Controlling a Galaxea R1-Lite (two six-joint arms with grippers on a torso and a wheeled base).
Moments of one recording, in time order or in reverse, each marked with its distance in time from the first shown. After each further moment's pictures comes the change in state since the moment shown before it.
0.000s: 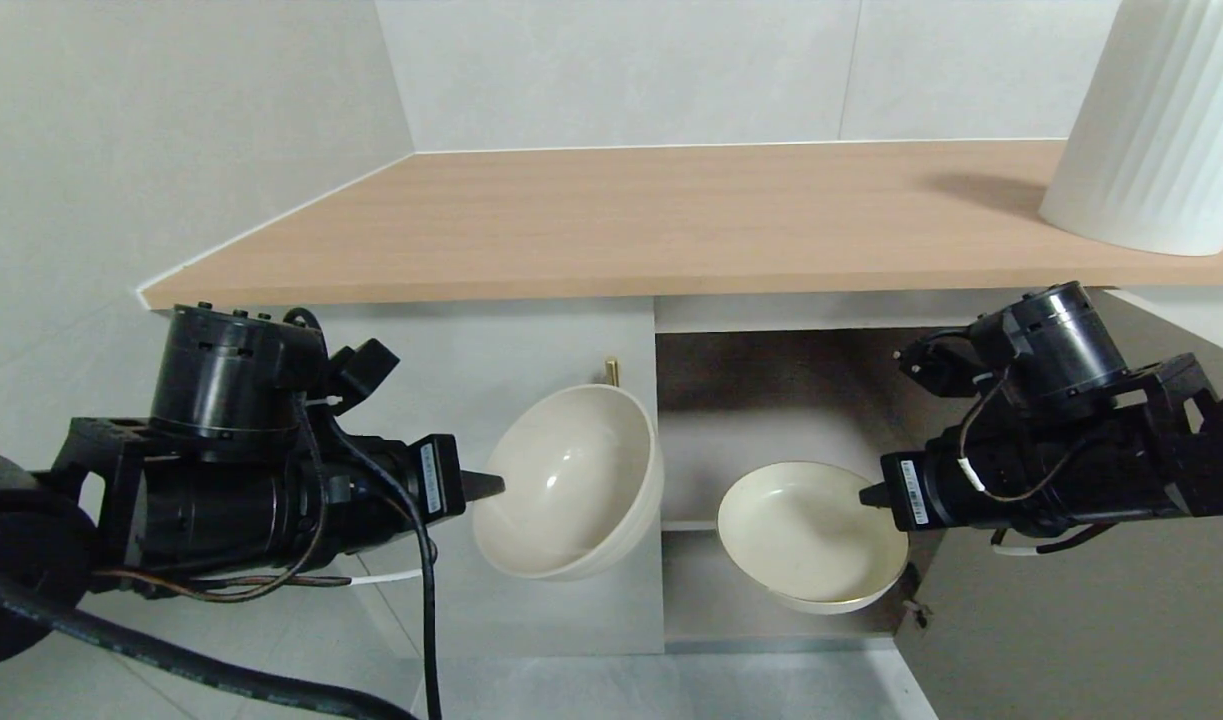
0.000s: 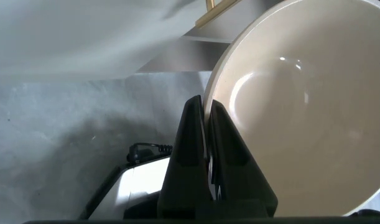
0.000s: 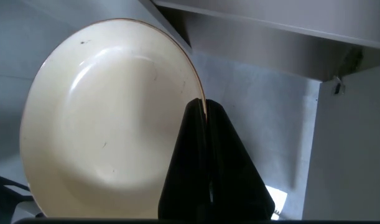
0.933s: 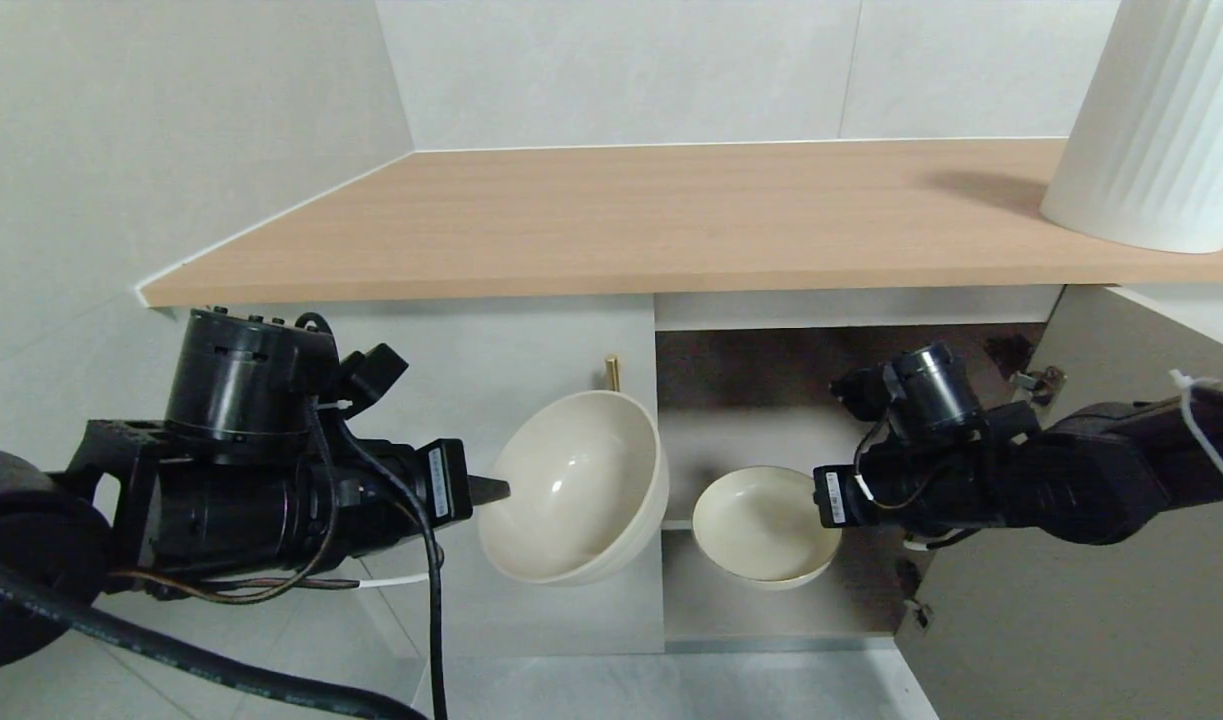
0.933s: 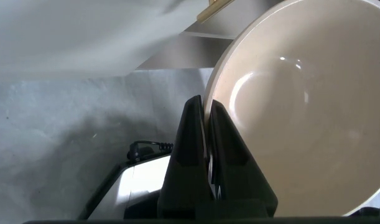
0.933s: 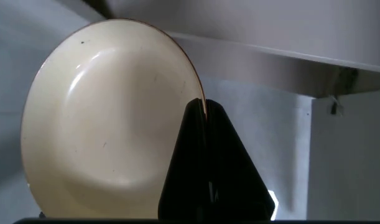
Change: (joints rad) left arm -0.011 0.015 0.000 0.000 0.001 0.000; right arm -0.001 0.264 -0.013 -0.259 -0.102 0.017
